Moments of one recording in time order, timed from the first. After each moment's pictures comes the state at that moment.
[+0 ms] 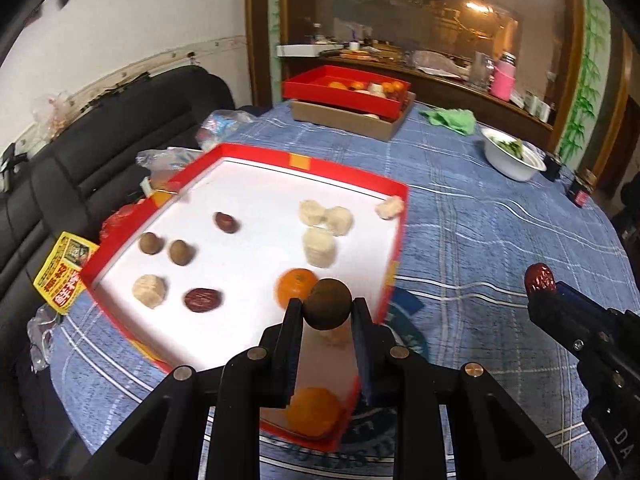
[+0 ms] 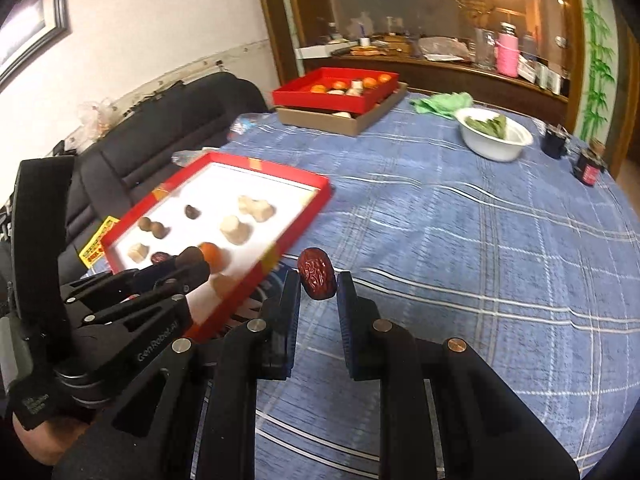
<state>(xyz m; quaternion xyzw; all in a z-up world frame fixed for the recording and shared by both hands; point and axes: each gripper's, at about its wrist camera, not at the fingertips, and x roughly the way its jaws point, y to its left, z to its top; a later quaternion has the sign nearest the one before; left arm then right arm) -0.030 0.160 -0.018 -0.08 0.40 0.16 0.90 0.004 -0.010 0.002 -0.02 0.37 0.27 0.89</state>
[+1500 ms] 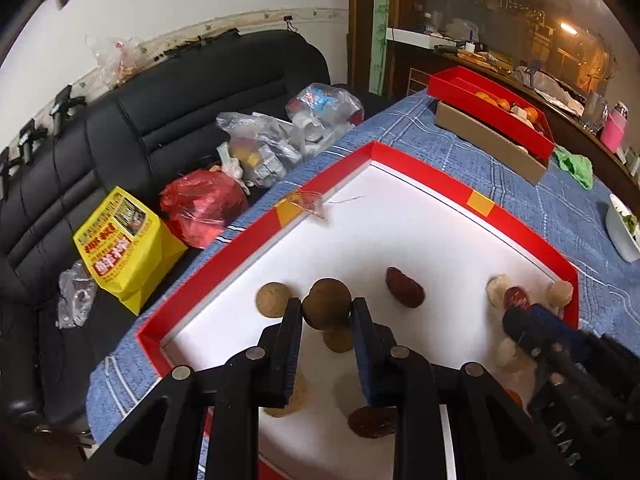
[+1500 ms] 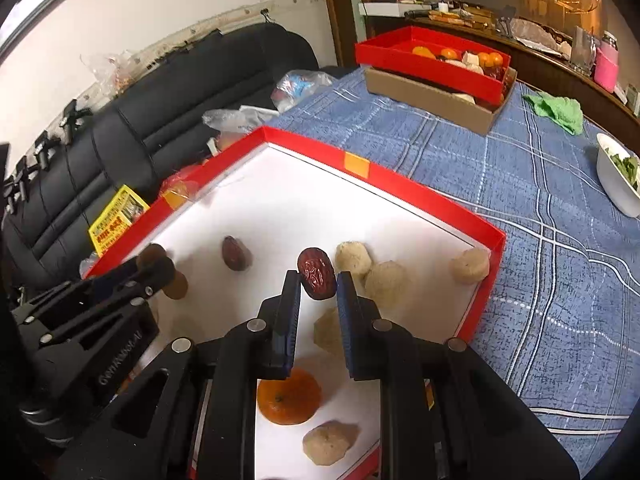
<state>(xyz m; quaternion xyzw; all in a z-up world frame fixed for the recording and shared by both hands) 0.017 0.304 -0.041 -0.14 0.42 0.28 0.85 0.093 0.161 -0.037 -0.06 0.43 0.33 0.84</state>
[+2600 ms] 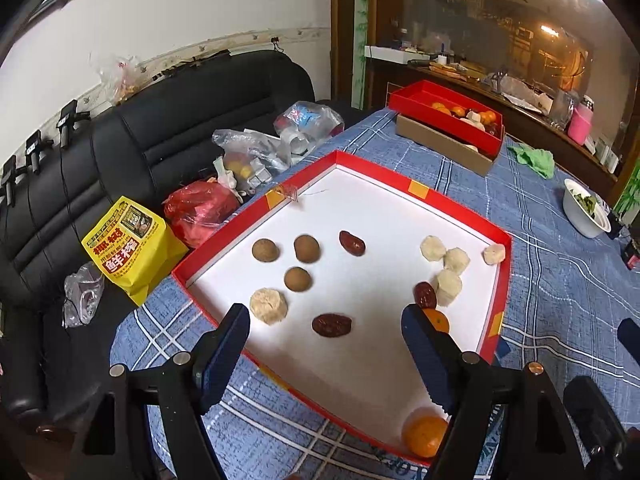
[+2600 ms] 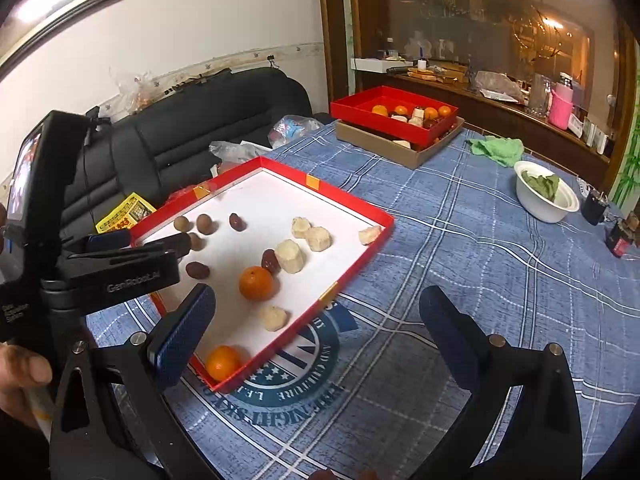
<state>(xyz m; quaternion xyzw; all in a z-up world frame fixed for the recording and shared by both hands) -0.049 0.235 0.004 -0.12 0.40 0.27 0.87 0.003 0.042 0.022 -0.08 0.33 0.33 0.88</state>
